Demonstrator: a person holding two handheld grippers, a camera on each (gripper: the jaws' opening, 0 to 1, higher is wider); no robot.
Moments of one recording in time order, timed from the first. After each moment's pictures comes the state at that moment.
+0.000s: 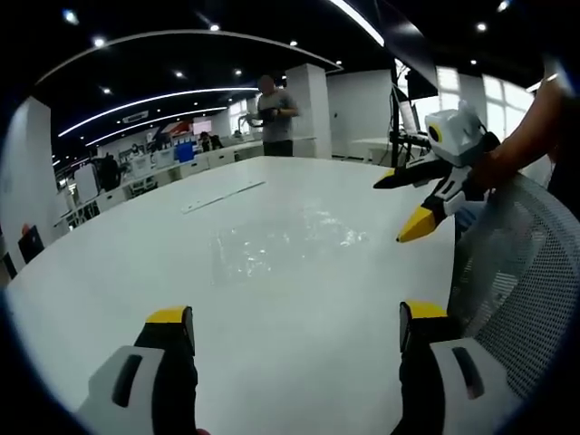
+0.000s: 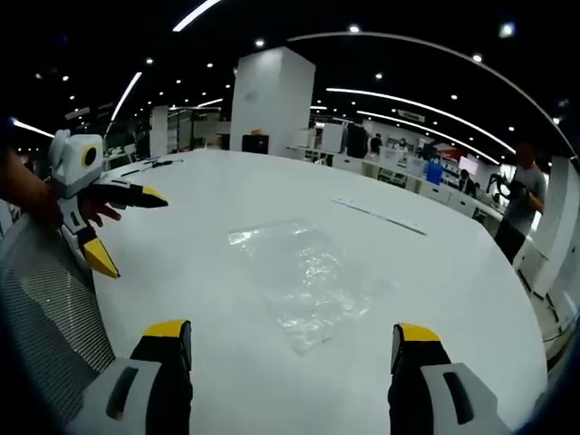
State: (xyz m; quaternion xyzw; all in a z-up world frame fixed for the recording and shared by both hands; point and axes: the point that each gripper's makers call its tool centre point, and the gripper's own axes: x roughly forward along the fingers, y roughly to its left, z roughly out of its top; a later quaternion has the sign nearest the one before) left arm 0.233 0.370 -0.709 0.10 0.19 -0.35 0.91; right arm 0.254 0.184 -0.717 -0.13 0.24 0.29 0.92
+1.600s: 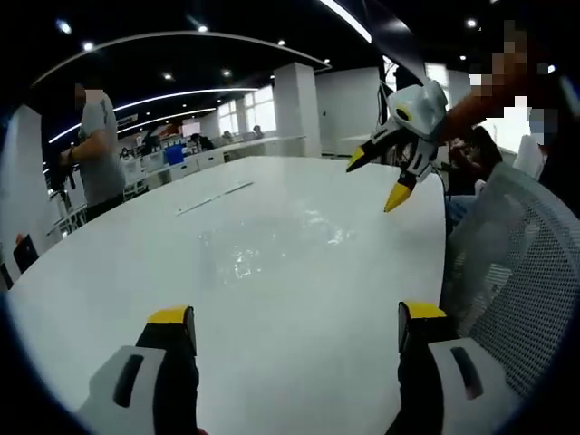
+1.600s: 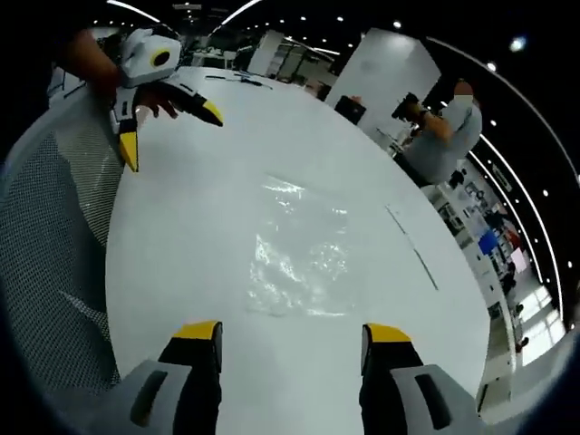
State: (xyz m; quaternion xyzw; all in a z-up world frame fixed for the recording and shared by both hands) left arm 0.227 0.364 -0.712 0.11 0.19 -0.37 0.90; right arm 0.280 0.143 -0.724 -0.40 0.26 0.42 0.77
